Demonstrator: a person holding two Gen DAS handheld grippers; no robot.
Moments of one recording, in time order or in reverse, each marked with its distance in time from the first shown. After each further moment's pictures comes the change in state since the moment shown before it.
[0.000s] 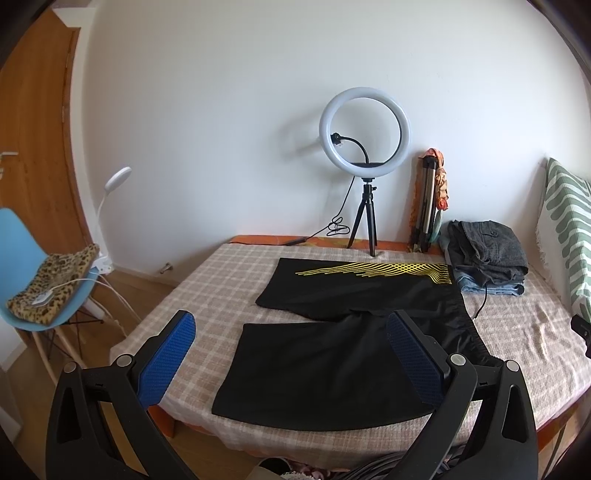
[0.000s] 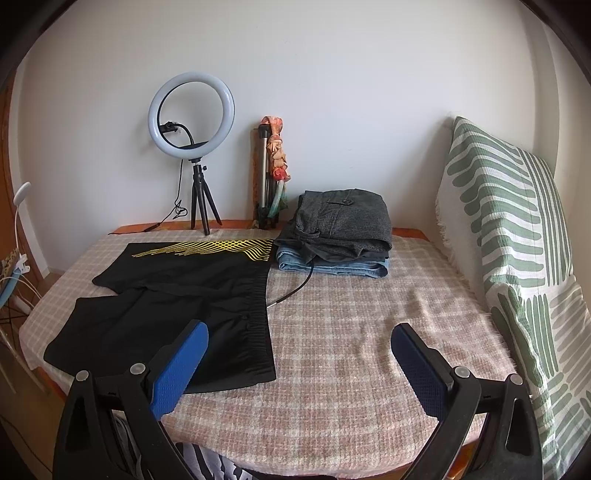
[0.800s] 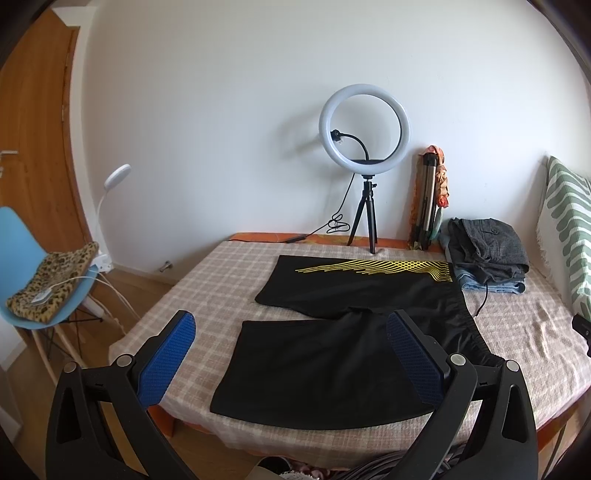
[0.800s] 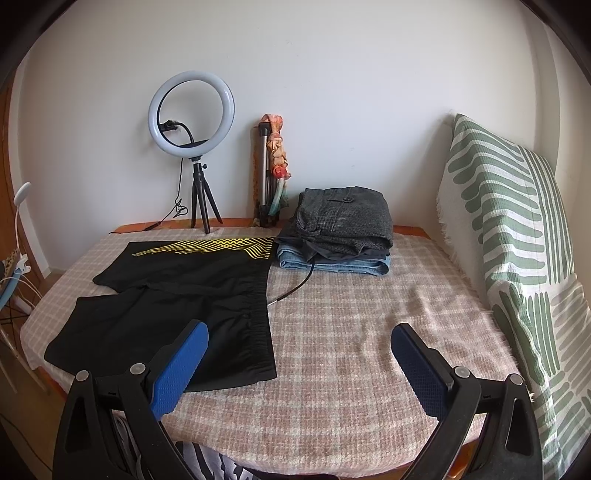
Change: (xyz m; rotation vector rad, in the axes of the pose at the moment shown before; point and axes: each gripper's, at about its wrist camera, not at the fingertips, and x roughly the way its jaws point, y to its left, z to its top) left arm 0.003 -0.004 0.000 0.001 0.009 0.002; right arm 0.001 0.000 -0.001 0.003 0.005 0.005
